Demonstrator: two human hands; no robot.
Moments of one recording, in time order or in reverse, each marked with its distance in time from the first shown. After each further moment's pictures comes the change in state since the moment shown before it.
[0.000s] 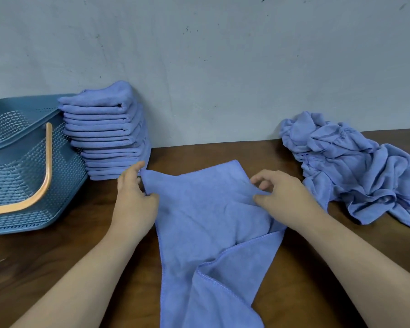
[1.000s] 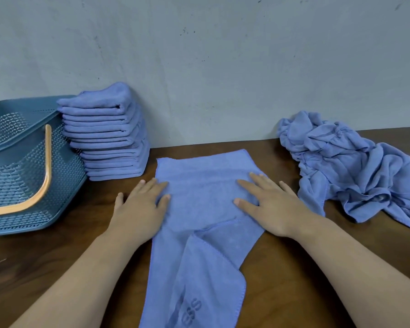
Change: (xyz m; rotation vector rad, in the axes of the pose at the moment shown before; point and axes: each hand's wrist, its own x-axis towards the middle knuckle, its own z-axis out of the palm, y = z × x) left_hand 0.001 -0.001 -0.003 0.717 -0.353 0.120; right_hand -0.005 0.006 0.008 -0.395 -0.280 -0.103
